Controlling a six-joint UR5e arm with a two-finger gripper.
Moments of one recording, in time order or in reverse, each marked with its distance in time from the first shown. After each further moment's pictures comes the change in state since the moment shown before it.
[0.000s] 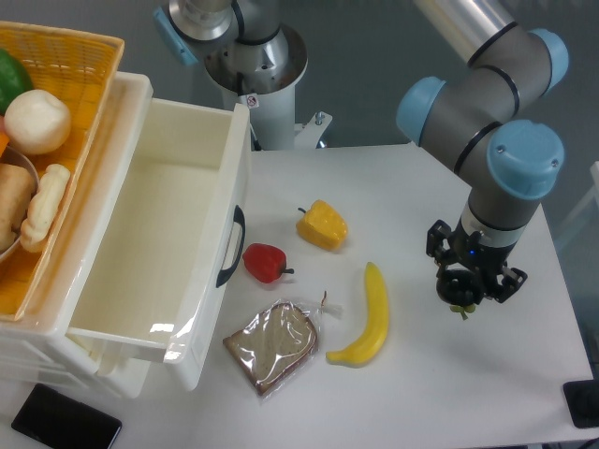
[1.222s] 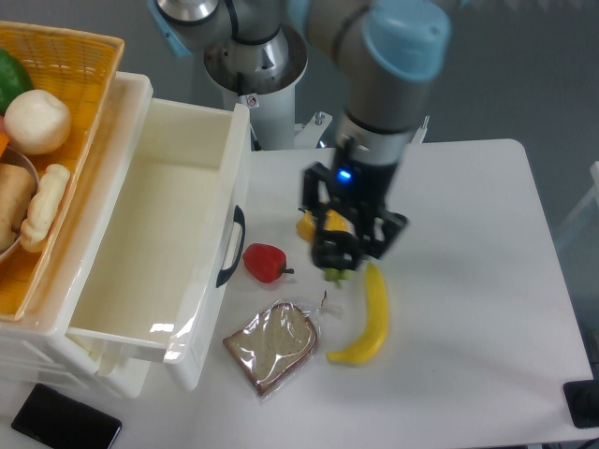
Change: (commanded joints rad) arm -0.228 0.385 -0.146 -0.083 -0.302 -0.259
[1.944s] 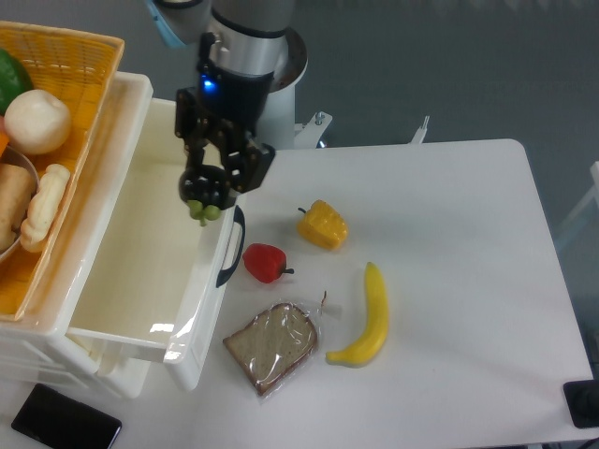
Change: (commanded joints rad) arm -0.127 0.108 -0.114 -0.035 -0.052 0.021
